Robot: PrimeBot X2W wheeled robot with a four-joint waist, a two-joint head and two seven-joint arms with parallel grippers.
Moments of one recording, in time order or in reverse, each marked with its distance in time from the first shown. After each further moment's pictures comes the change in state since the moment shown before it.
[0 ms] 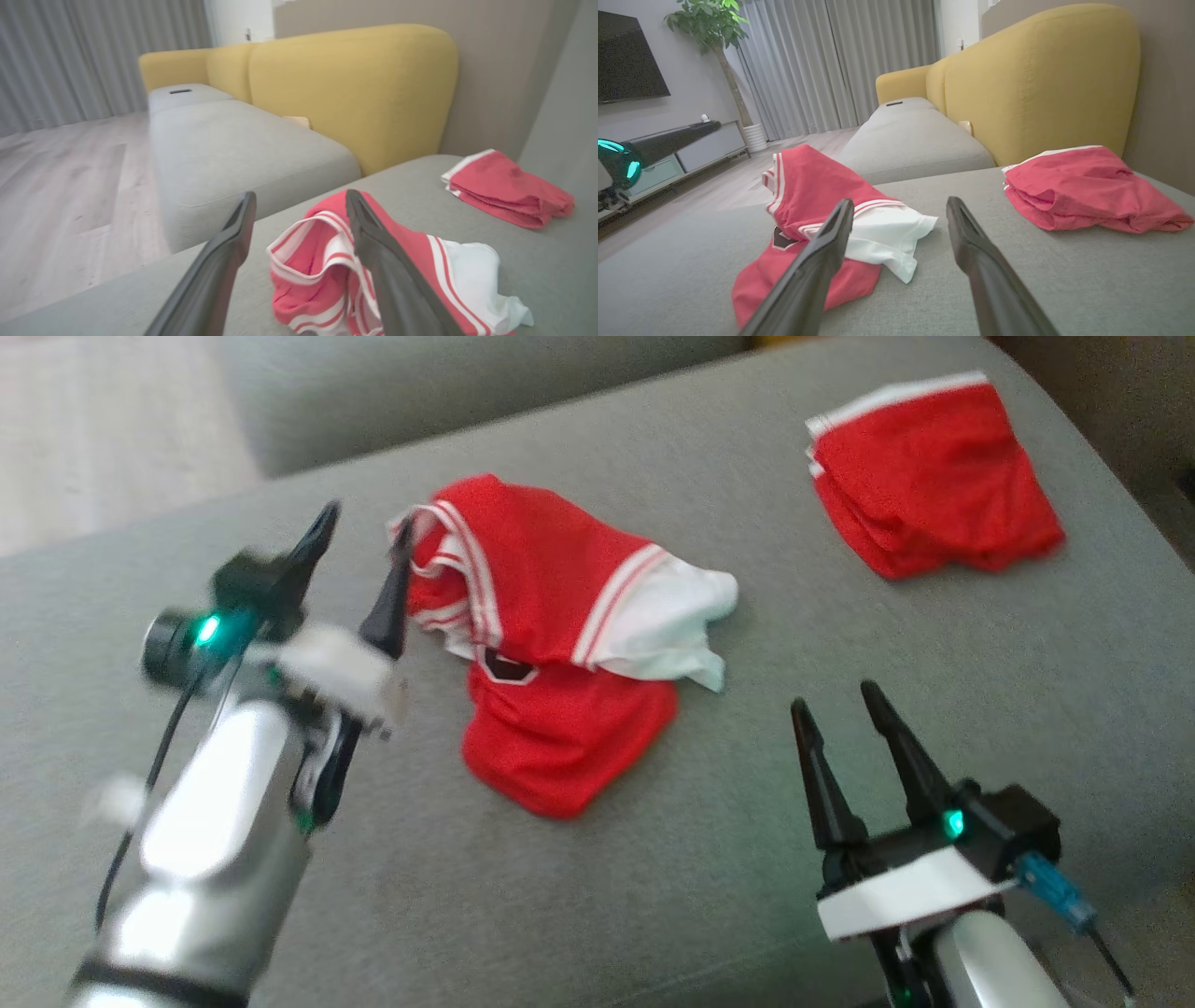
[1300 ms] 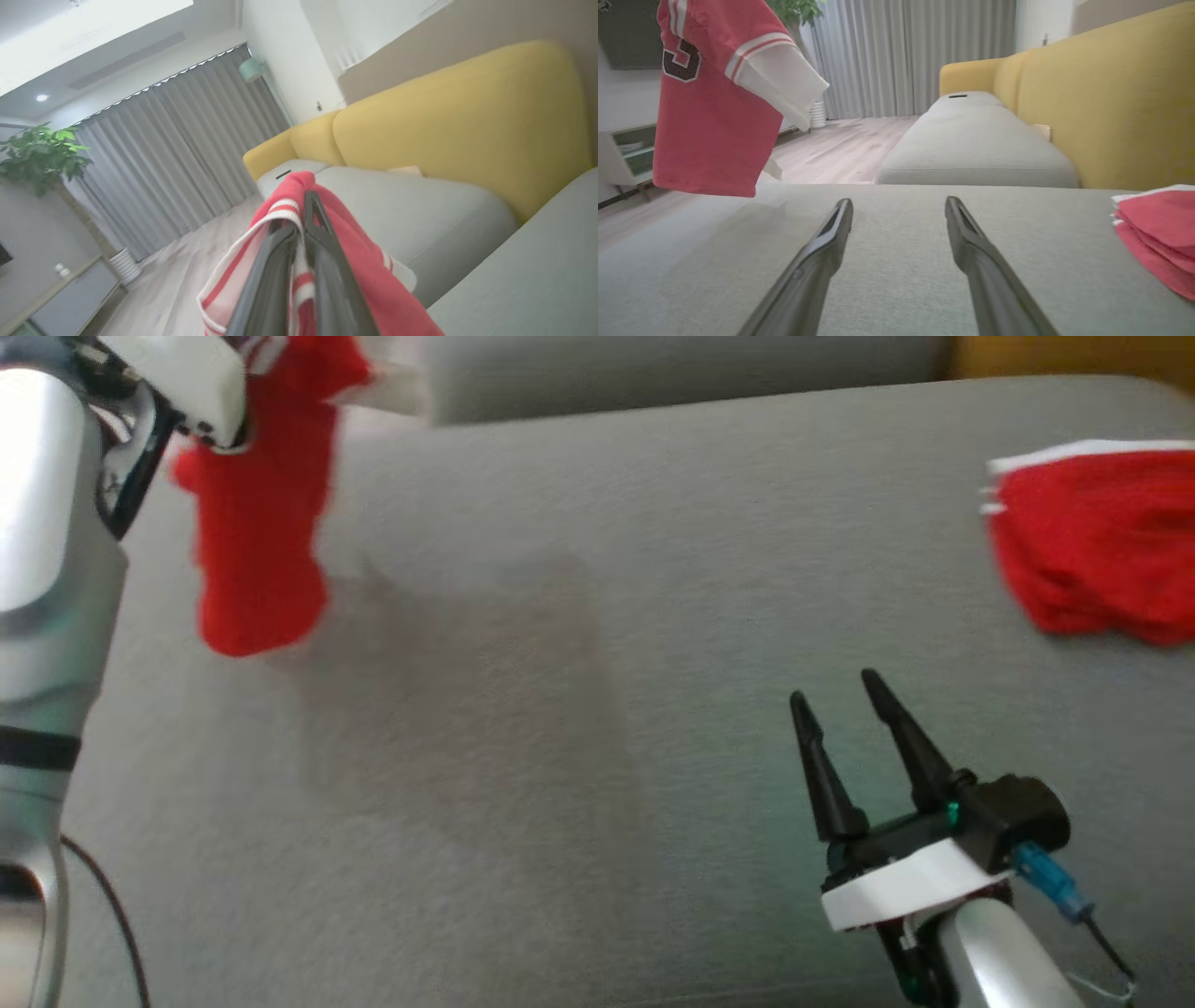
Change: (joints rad) left arm -0.458 0.145 0.018 0.058 0.215 -0.158 0.075; right arm -0.012 -0.025 0.005 0.002 -0.053 0.000 0.000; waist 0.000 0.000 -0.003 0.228
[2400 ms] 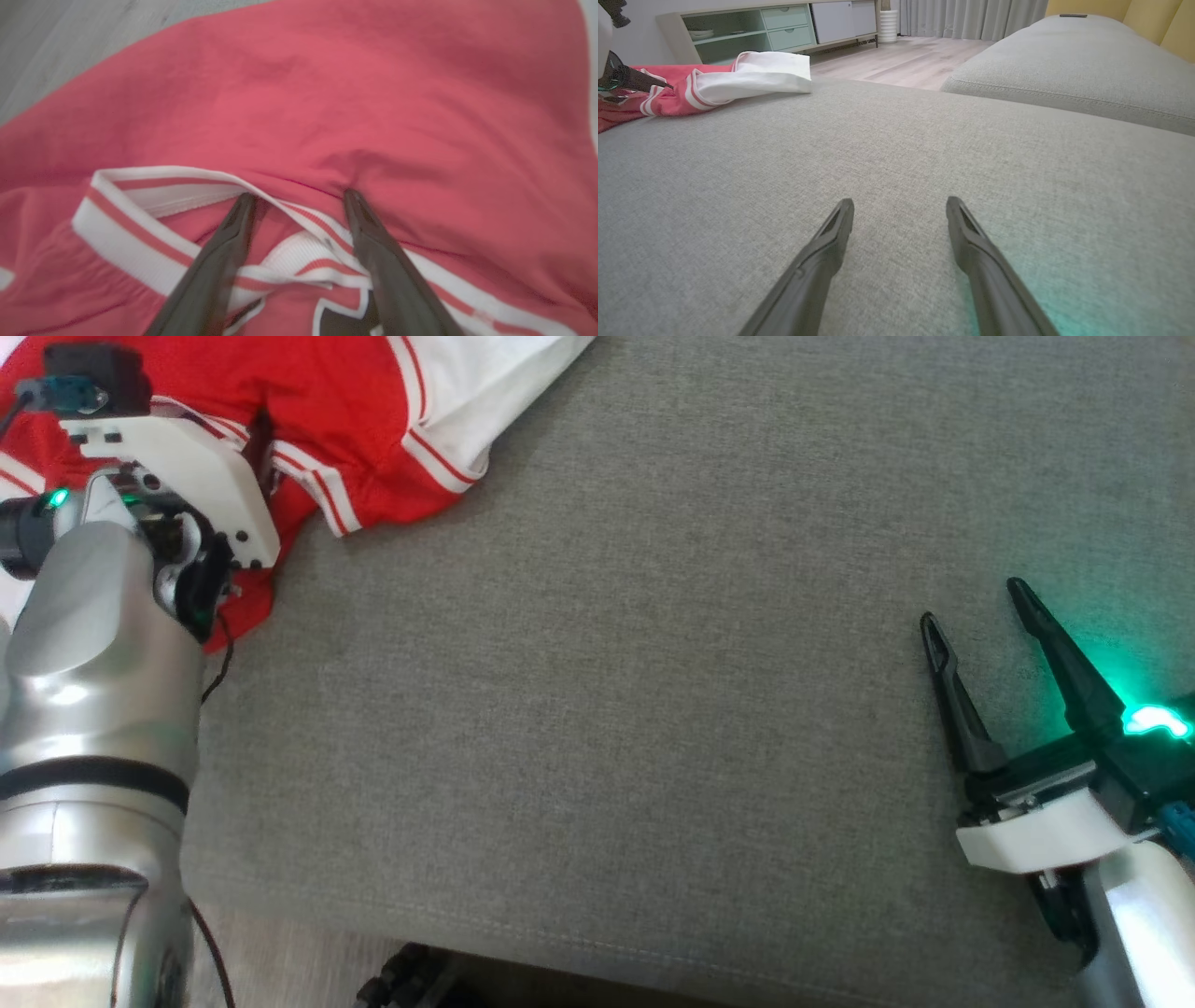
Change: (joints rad) left arm 0.085 -0.211 0.427 0.414 0.002 0.012 0.294; right arm -0.035 -0.213 -0.102 -0.137 -0.082 0.000 -0.002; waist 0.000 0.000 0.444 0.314
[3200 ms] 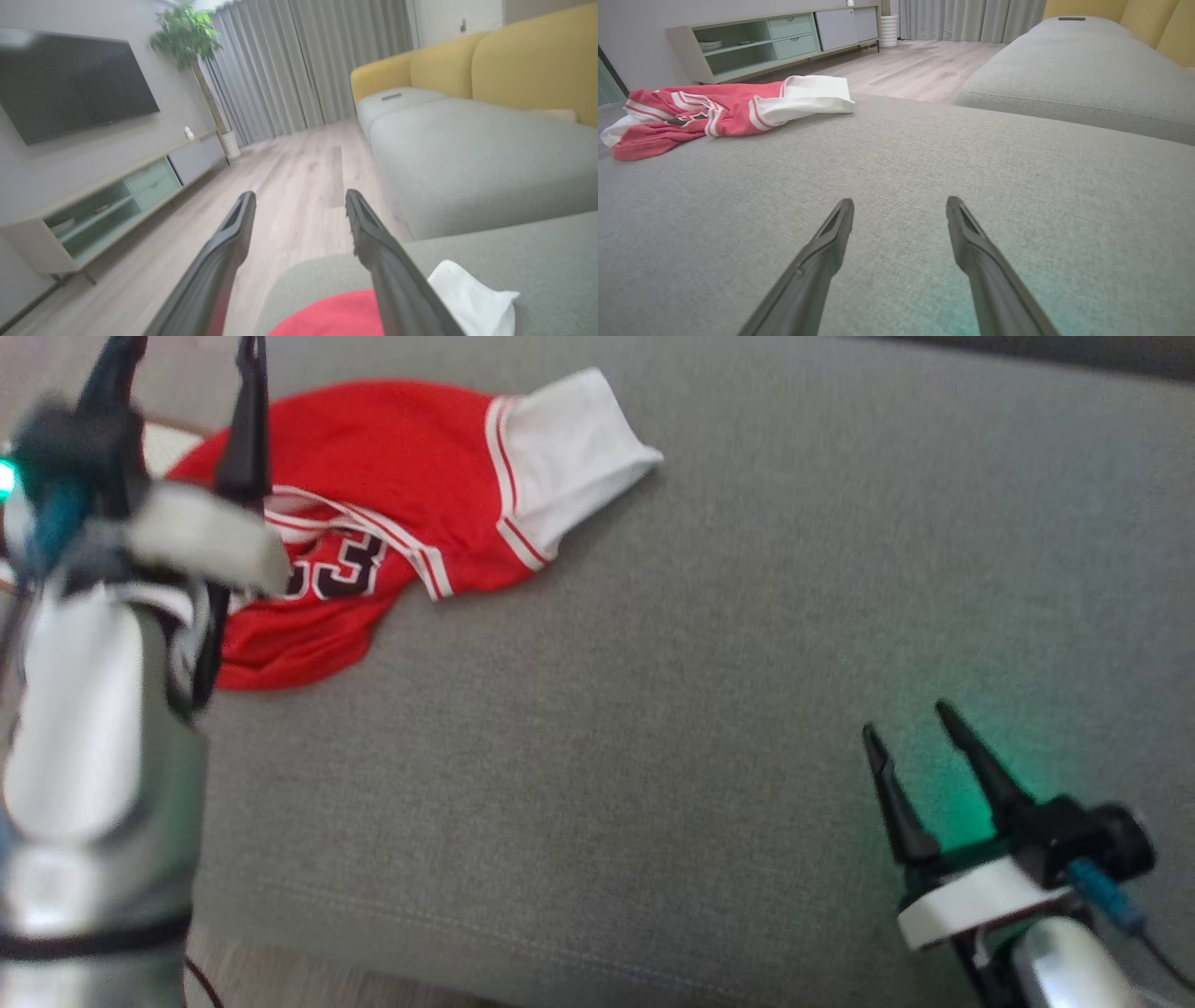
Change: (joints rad) left arm 0.427 0.037 -0.027 -0.923 0.190 0.090 -0.207; right arm 0.095 0.123 0.031 0.184 0.025 0.000 0.009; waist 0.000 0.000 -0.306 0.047
